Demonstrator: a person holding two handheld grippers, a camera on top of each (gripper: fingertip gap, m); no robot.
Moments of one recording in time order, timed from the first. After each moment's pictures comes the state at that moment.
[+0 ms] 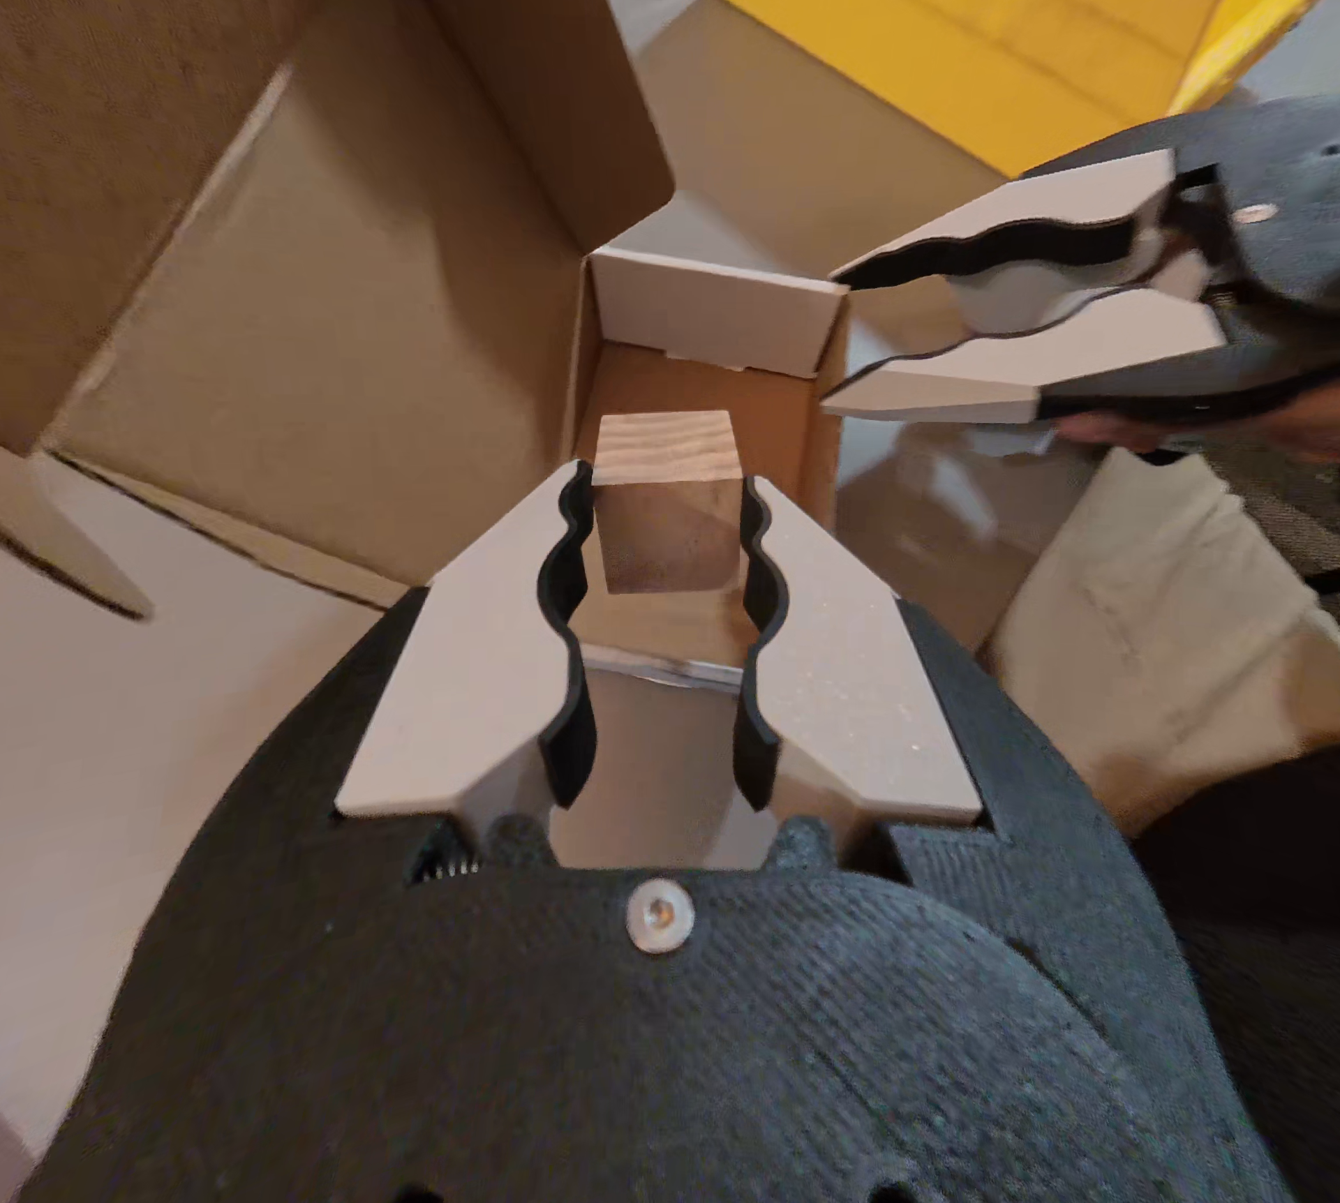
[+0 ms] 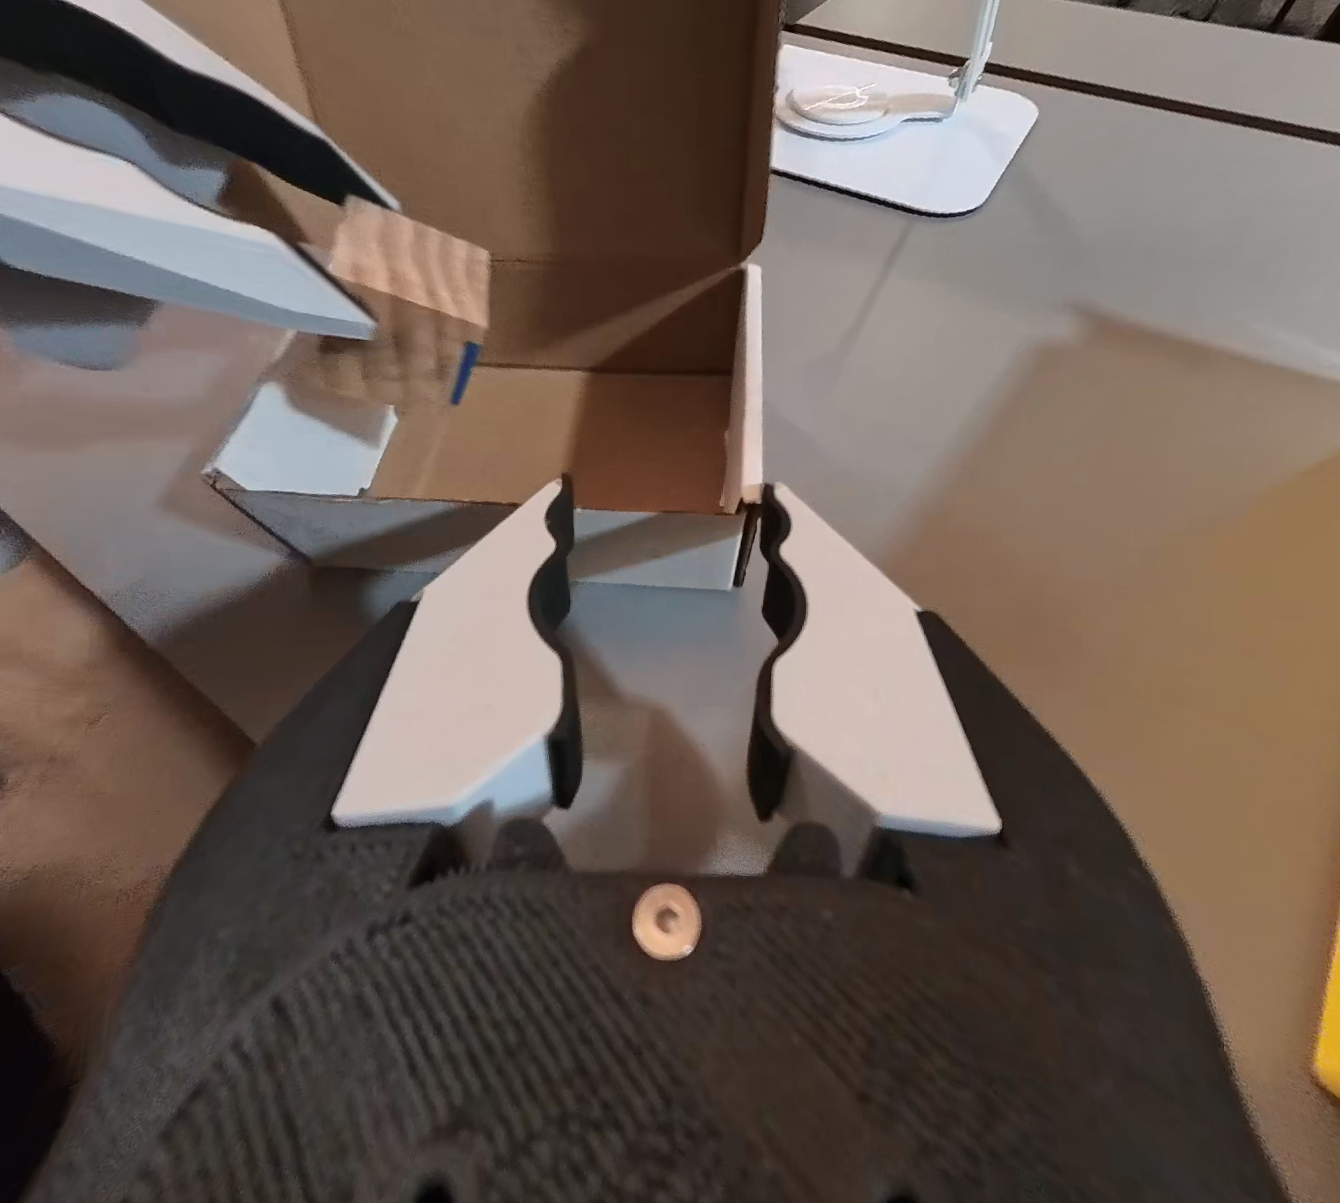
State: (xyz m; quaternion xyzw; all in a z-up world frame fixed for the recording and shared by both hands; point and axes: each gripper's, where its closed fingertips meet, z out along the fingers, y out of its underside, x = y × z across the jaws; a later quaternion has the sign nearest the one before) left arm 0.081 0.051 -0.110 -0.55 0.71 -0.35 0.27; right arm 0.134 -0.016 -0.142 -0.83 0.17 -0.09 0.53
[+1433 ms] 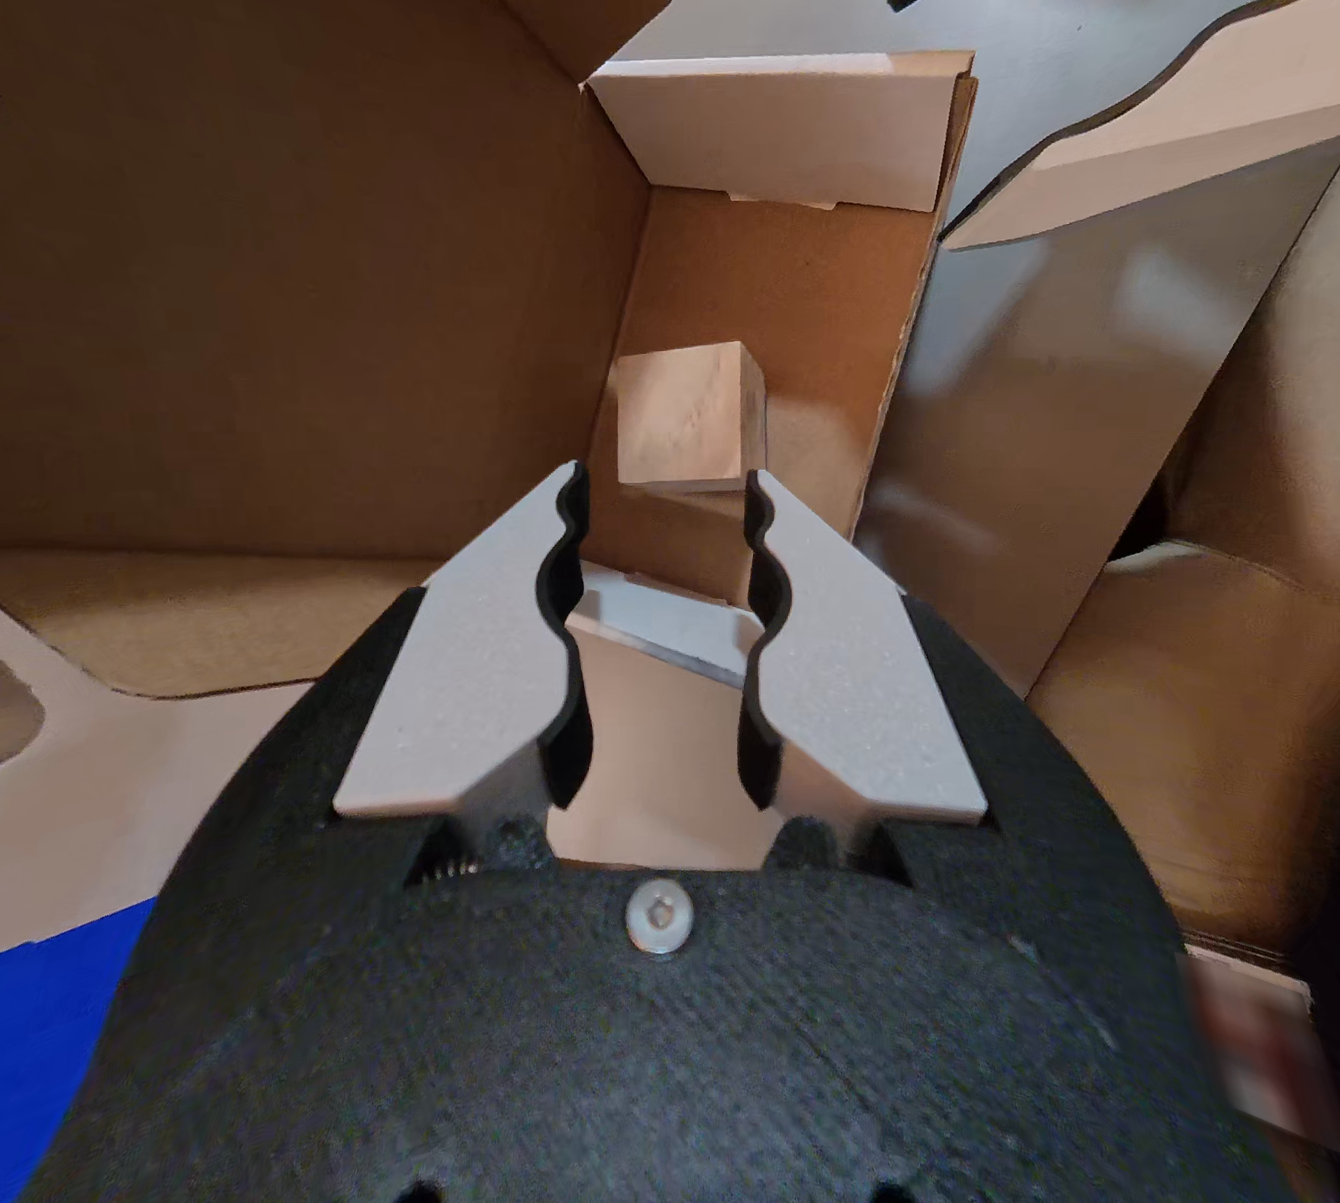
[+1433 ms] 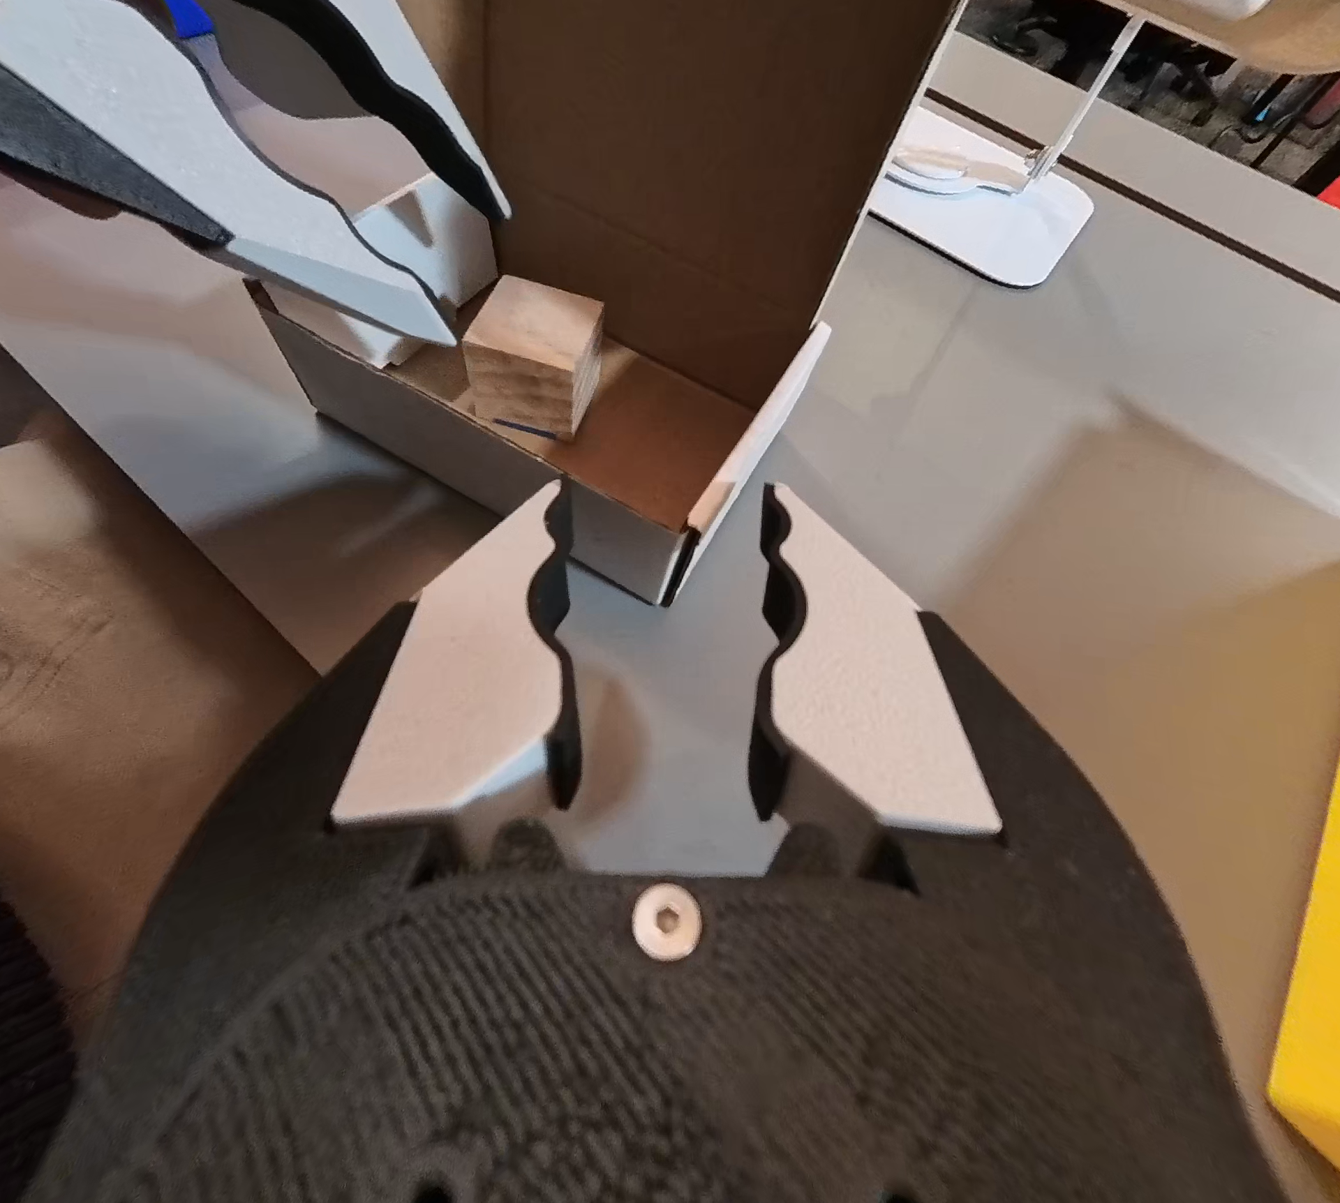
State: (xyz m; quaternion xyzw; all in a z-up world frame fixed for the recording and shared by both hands) left arm 0.058 0.078 -0.146 -0.43 0.84 -0.16 0.30; right arm 0.098 -0.007 -0.140 -0.84 0.08 -0.14 0.52
